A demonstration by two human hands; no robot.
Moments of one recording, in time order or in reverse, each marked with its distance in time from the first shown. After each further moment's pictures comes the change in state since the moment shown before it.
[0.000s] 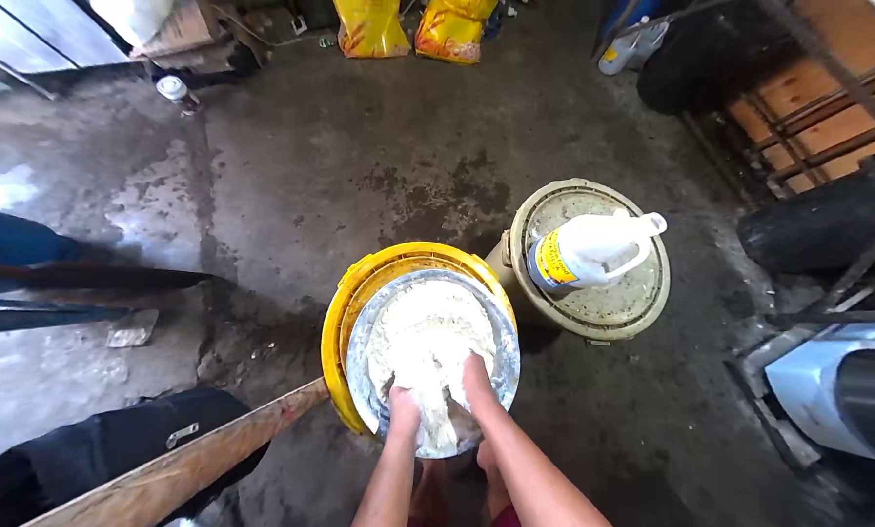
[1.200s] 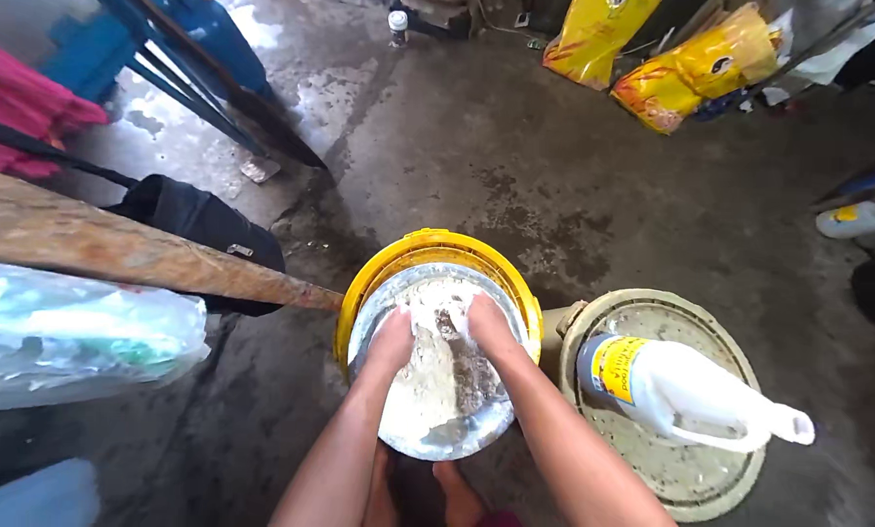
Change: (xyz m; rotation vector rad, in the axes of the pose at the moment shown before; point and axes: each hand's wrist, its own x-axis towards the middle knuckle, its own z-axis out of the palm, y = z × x) left_hand 0.022 0.063 0.002 0.793 0.171 0.068; right_hand 0.069 -0.114 -0.071 -0.838 -0.427 -0.556
